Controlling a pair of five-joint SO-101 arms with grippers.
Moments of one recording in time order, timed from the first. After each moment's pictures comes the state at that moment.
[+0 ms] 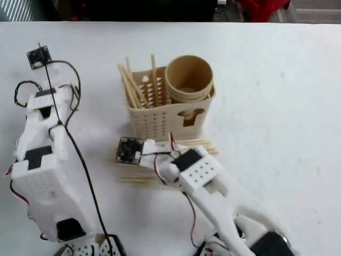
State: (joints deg) left arm -23.0 29.1 5.4 34.1 9.8; right arm -39.8 -28.8 52.6 52.1 45.2
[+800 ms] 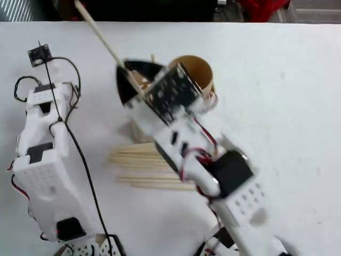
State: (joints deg) left arm -23.0 32.6 -0.8 39.9 9.8; right arm -41.7 -37.3 13.8 33.1 16.0
